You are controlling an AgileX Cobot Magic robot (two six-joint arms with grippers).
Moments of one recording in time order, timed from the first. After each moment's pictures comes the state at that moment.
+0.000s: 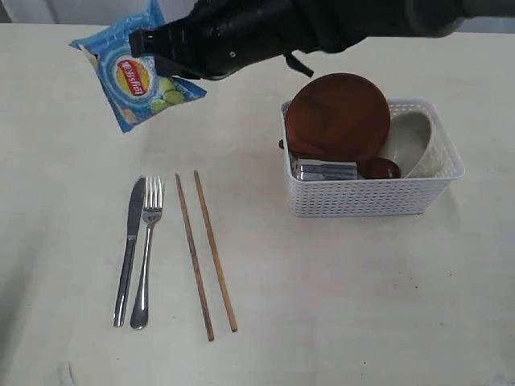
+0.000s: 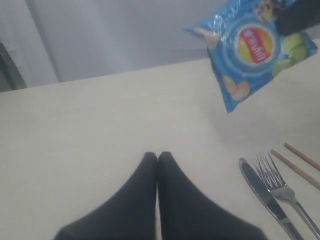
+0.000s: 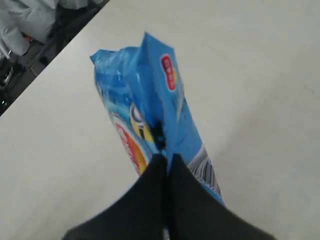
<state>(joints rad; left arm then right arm) -0.17 0.00 0.00 0.06 0.32 0.05 0.66 1.92 -1.37 1.17 0.40 -0.83</state>
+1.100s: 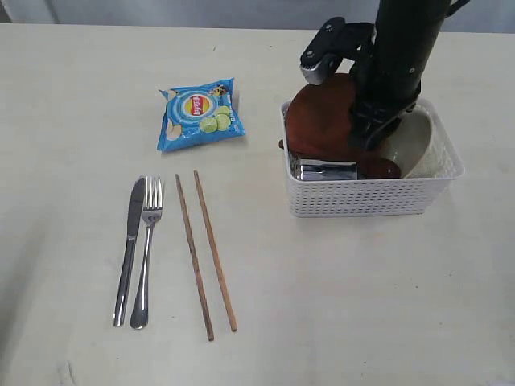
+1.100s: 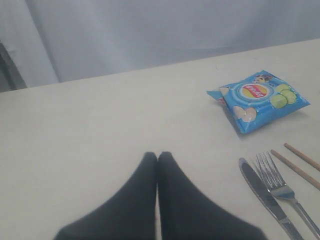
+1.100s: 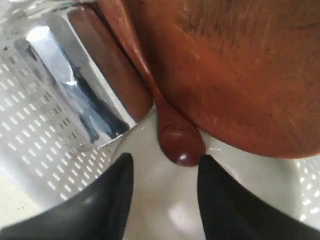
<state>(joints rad) -0.17 0.00 0.00 0.06 0.32 0.05 0.44 1.86 -1.37 -0.12 1.09 -0.59</state>
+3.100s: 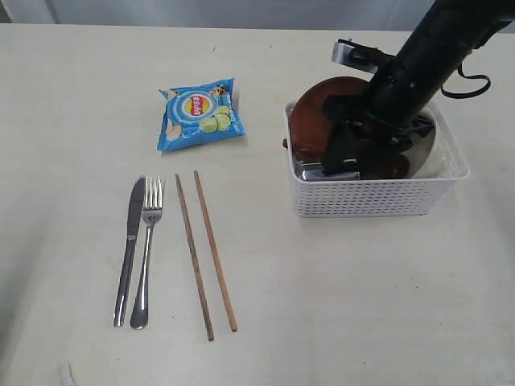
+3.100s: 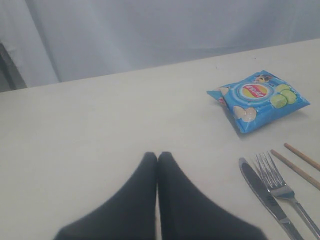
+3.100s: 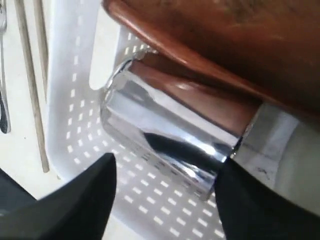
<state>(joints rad) -0.17 0.00 0.00 0.06 0.32 0.05 0.22 1.97 -1.32 0.51 1.20 -0.42</state>
